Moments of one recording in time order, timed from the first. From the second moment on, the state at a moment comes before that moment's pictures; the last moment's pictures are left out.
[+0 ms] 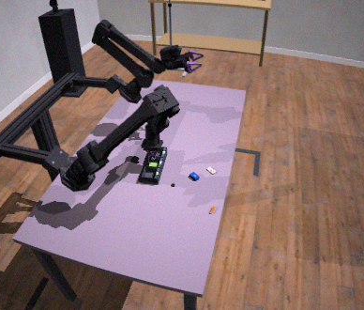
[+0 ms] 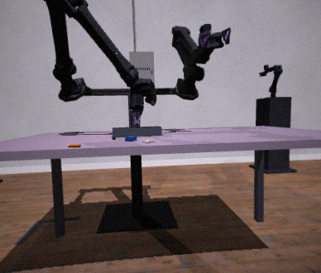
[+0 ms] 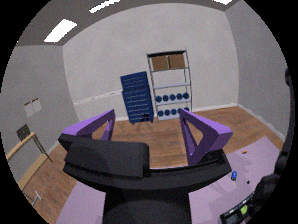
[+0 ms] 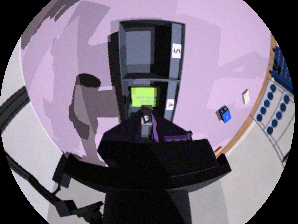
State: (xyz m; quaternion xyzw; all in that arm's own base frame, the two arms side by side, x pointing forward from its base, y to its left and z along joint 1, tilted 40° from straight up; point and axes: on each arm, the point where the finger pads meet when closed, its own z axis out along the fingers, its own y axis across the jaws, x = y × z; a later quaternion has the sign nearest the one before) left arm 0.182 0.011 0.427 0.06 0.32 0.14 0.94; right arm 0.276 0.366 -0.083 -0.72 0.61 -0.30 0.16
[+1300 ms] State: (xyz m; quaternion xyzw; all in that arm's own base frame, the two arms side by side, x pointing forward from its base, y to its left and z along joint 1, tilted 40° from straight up) left arm 0.182 0.011 0.427 0.06 0.32 0.14 0.94; right arm 0.301 0.359 -0.113 -0.71 0.61 -0.30 0.16
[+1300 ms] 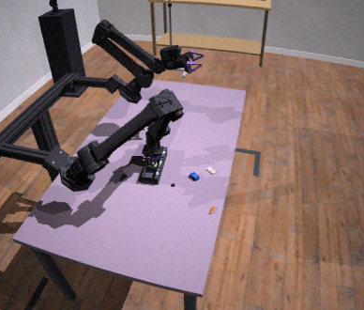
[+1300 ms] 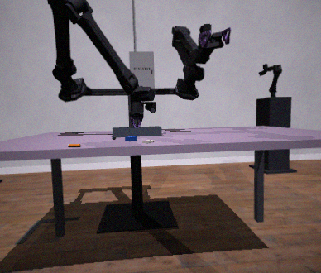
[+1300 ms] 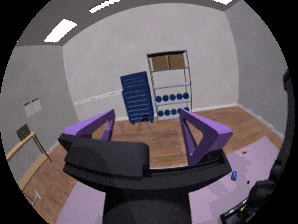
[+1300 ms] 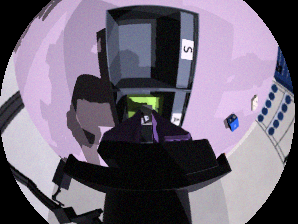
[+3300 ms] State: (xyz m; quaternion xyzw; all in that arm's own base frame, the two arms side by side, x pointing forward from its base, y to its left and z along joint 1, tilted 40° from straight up) left arm 0.182 0.011 0.427 0.06 0.32 0.14 0.94; right arm 0.279 0.361 -0.090 -0.72 0.61 -0.30 0.15
